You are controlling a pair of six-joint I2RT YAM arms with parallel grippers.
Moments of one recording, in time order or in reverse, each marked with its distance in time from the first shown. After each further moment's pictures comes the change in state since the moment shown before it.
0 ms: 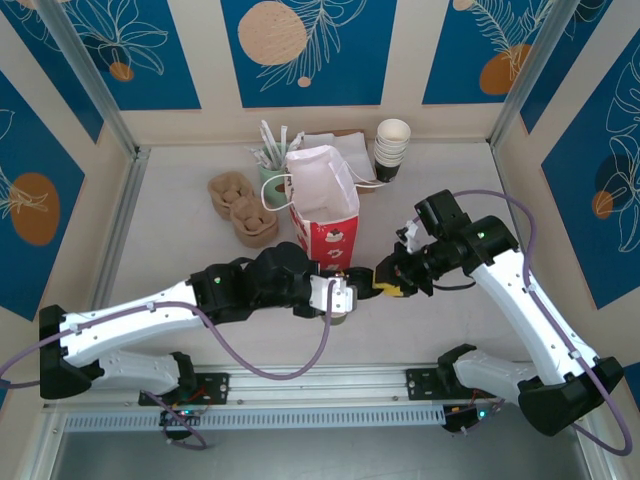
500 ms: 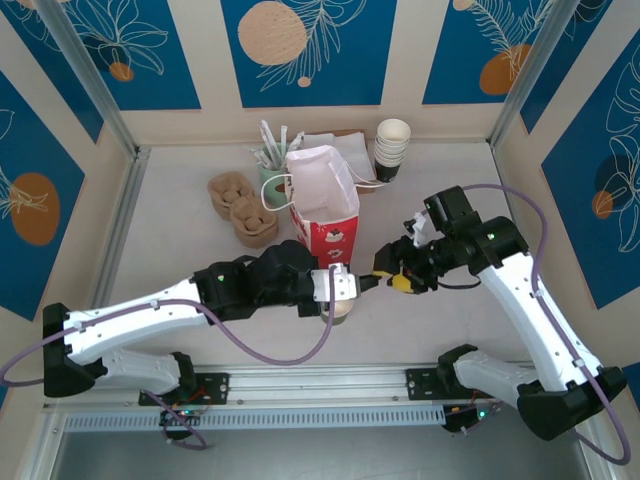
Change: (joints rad) left arm 0.017 0.023 0.023 -0.018 0.006 -0.229; right arm -0.055 -0.031 0.032 0.015 0.060 -0.019
